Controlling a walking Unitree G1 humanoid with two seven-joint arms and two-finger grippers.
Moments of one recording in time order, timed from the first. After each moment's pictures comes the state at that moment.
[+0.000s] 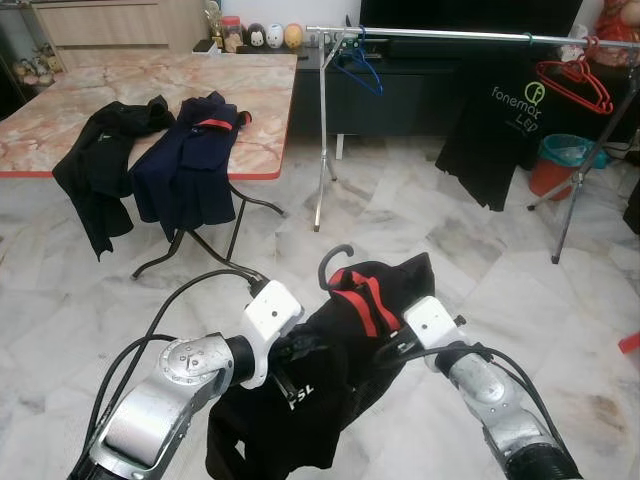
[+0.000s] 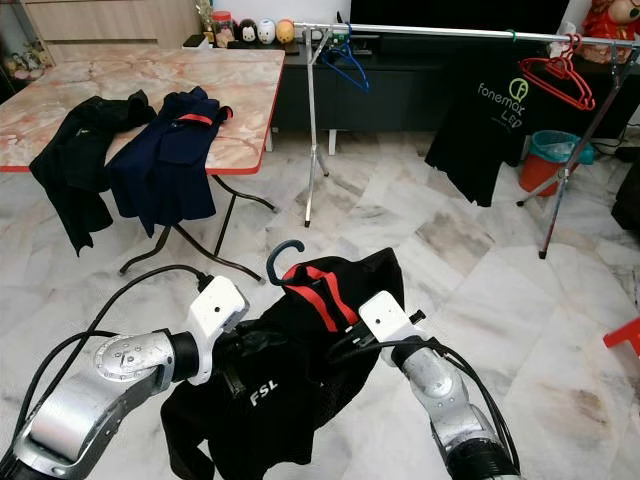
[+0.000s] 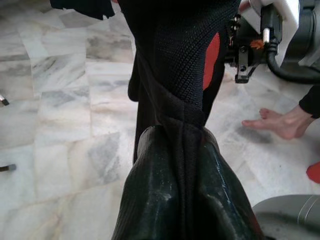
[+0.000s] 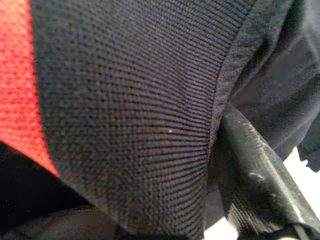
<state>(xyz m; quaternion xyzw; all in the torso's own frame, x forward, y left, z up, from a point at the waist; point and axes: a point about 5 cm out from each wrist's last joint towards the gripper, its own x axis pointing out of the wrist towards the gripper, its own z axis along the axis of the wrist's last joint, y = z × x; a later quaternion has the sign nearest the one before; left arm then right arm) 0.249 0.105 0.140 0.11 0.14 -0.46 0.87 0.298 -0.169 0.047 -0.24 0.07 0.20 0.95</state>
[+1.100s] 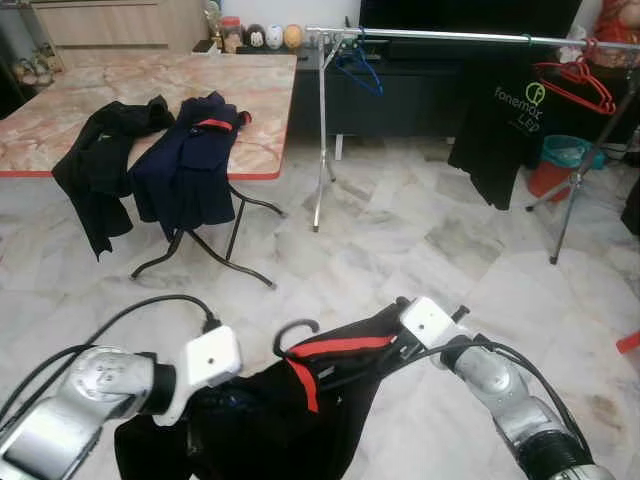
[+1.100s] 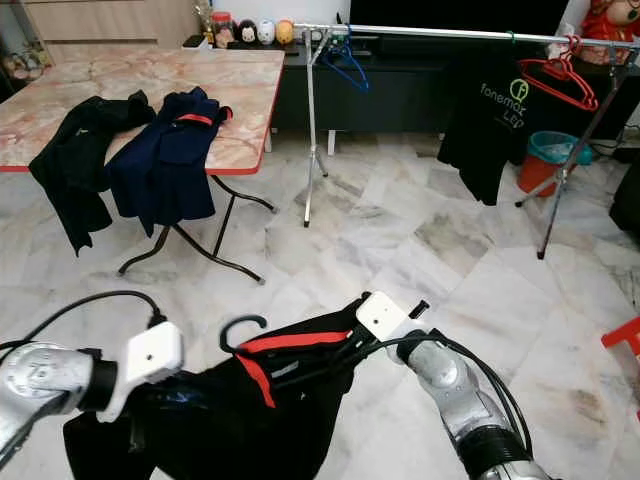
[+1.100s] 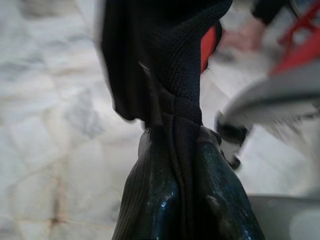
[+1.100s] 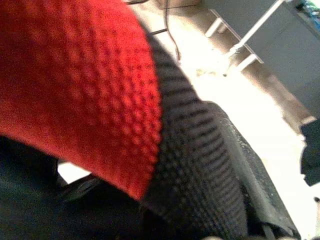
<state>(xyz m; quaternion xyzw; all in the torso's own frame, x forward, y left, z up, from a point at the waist) 0.226 0.180 0.139 0.22 0.21 -0.56 0.77 0.304 -0.181 0.049 -0.31 0.11 0.26 0.91</state>
